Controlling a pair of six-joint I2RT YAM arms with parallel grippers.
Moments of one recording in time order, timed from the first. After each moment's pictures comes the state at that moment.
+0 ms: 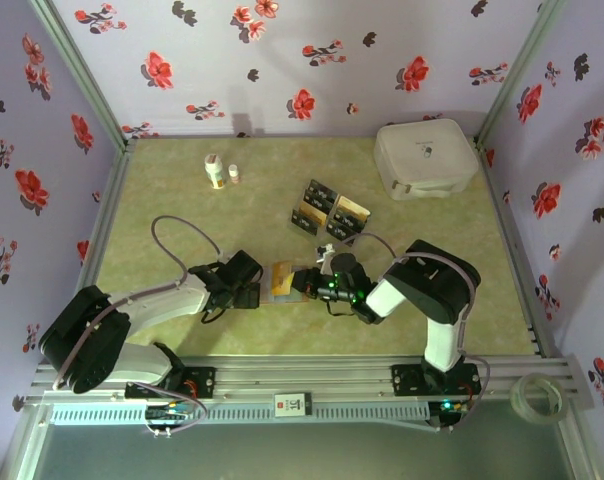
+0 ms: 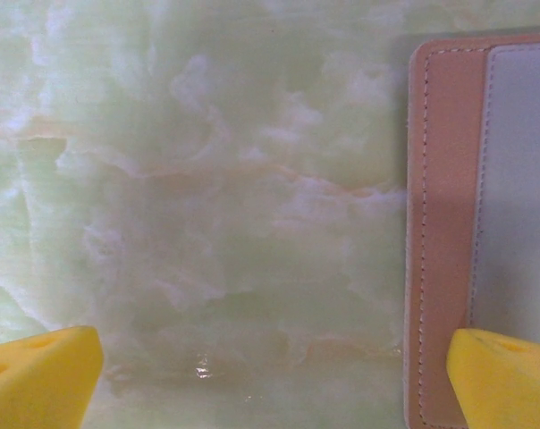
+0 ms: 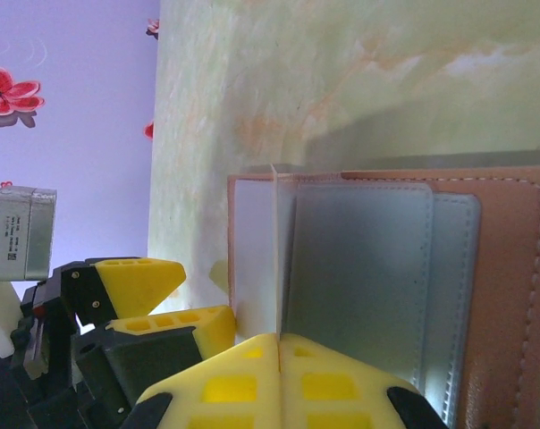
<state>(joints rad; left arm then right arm) -0.79 1.34 0.60 -0.54 -0.33 -0.67 0.83 1.87 0.47 1.01 -0.38 1.14</state>
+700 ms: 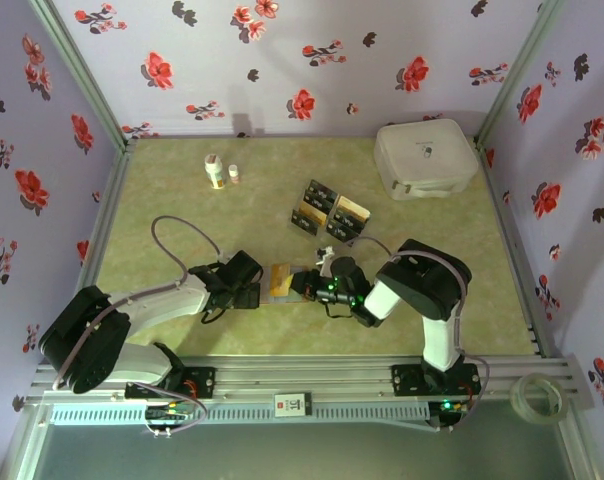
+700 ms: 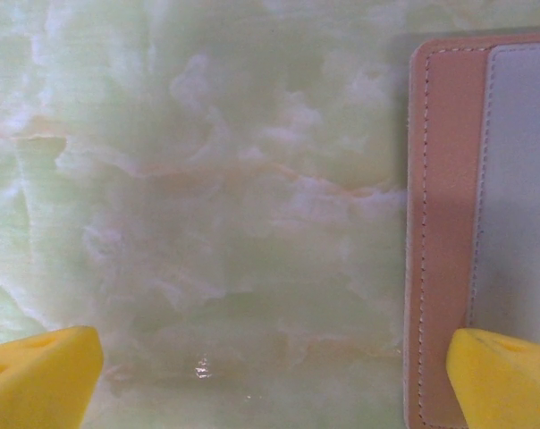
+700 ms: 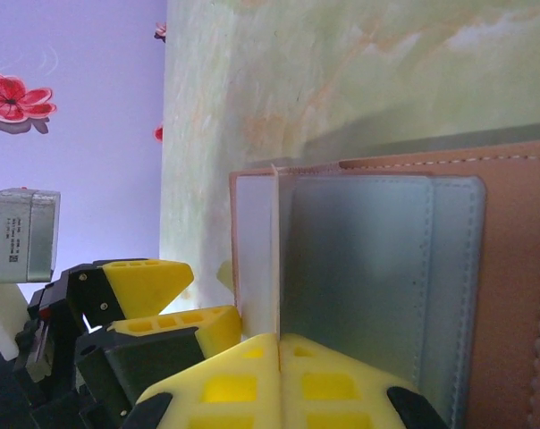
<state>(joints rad) -0.79 1.34 0.60 -0.54 -0.33 -0.68 0.85 1.92 0.45 1.11 -0.37 1.19</state>
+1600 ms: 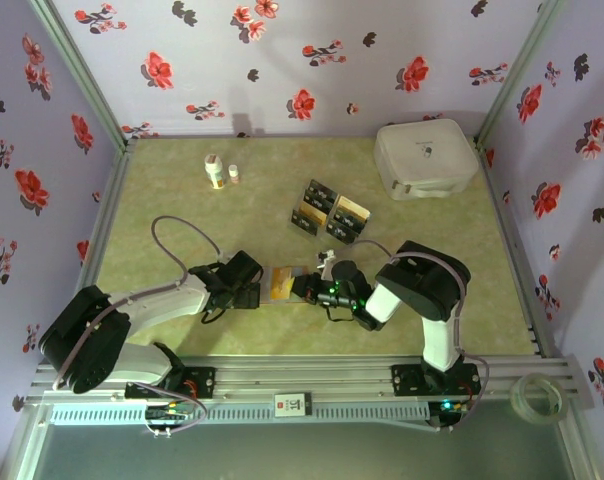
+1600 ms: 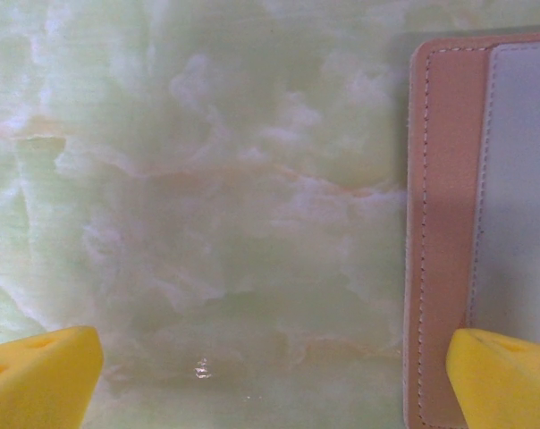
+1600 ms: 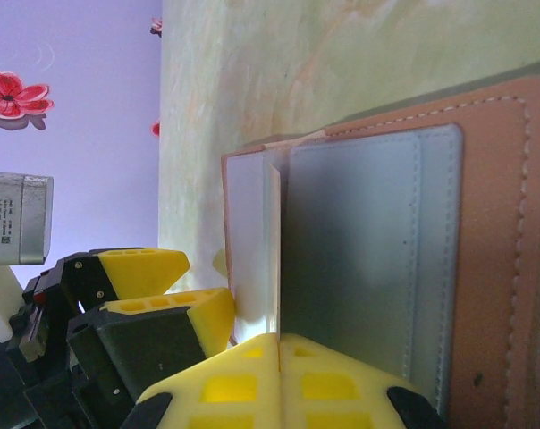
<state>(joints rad) -0.79 1.34 0.60 -0.54 -0.33 -0.68 0.86 1.93 0.42 1.13 -0.36 1.21</state>
